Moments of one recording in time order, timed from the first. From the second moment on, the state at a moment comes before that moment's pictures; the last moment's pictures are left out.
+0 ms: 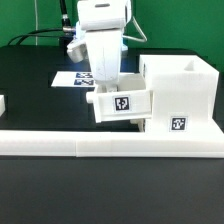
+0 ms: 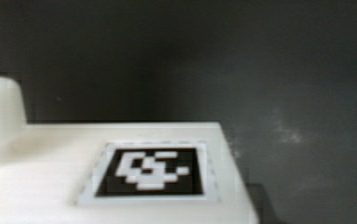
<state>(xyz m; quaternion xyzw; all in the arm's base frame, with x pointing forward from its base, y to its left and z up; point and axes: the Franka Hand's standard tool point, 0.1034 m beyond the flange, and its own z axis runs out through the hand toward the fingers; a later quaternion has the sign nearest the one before) 0.539 0.001 0.048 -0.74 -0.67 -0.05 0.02</state>
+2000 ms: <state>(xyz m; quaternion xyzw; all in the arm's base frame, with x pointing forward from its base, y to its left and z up) 0.544 -0.001 0.044 -0.71 -0.70 -0.05 -0.01</state>
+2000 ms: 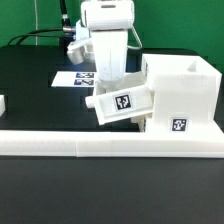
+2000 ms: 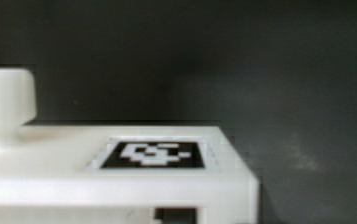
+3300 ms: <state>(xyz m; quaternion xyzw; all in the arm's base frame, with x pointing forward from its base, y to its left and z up) 0.492 -0.088 0.025 -0.73 -0.68 0.00 0.01</state>
